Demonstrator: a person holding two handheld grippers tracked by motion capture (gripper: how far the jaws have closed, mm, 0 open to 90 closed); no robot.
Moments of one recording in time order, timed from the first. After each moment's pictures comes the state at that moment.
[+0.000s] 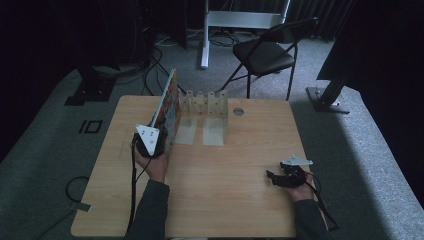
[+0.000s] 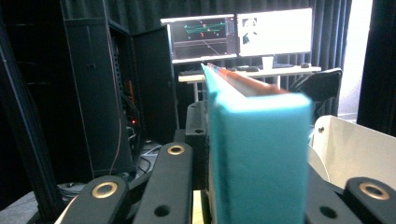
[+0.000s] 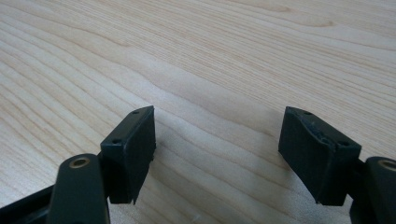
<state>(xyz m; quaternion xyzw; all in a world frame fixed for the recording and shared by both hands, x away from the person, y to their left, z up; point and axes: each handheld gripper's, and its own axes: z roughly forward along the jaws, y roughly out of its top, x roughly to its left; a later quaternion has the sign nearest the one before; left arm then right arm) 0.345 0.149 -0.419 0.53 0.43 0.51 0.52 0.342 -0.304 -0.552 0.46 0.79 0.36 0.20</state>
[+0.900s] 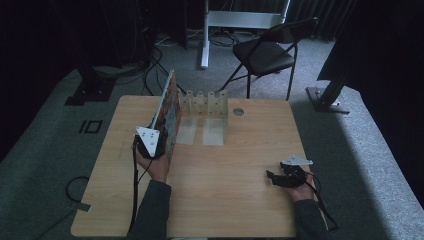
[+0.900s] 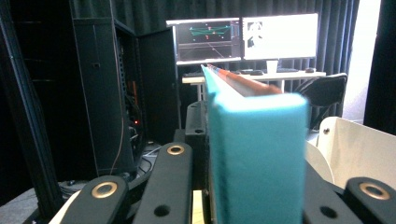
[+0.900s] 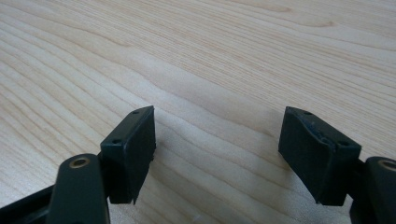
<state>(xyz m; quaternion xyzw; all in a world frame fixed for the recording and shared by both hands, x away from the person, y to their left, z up) 0.347 0.149 -0.428 0.52 0.44 0.52 0.52 0.342 -0.304 -0.552 0.46 0.79 0.36 0.20</state>
